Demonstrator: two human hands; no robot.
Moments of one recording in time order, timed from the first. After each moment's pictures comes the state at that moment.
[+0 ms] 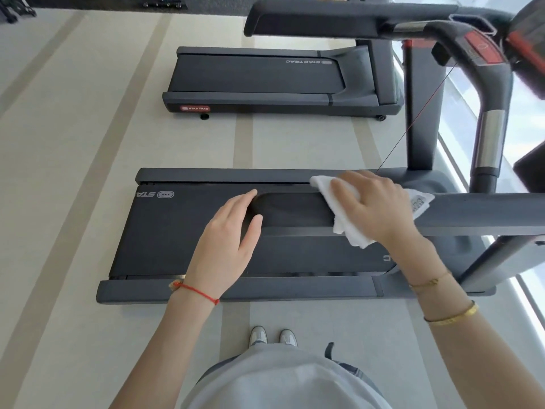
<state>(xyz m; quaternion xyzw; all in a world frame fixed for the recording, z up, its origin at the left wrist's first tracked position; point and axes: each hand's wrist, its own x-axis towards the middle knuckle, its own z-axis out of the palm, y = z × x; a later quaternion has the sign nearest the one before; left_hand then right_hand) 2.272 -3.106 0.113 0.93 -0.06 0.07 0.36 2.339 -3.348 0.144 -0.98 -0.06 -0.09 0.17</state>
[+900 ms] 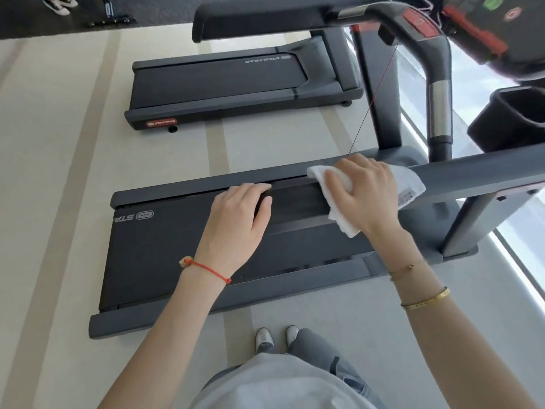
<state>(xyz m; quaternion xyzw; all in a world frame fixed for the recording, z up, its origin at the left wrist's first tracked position) 2.307 -3.152 0.134 0.95 -0.17 0.05 0.26 2.324 -3.376 0.134 -0.95 0.01 -0.22 0.20</state>
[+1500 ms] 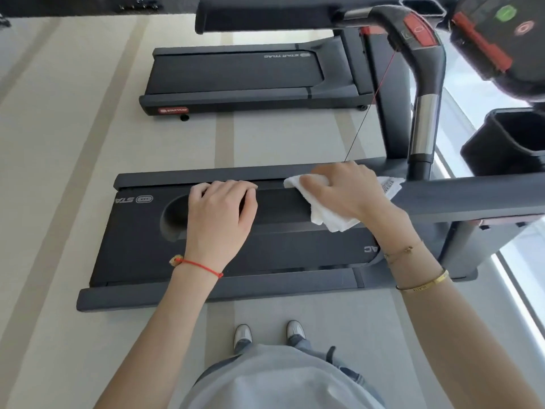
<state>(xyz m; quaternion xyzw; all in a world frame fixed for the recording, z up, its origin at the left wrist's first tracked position) 2.310 -3.223 0.125 0.97 -0.07 0.17 0.16 2.365 -3.438 0.154 -0.99 -0.09 0.05 0.14</state>
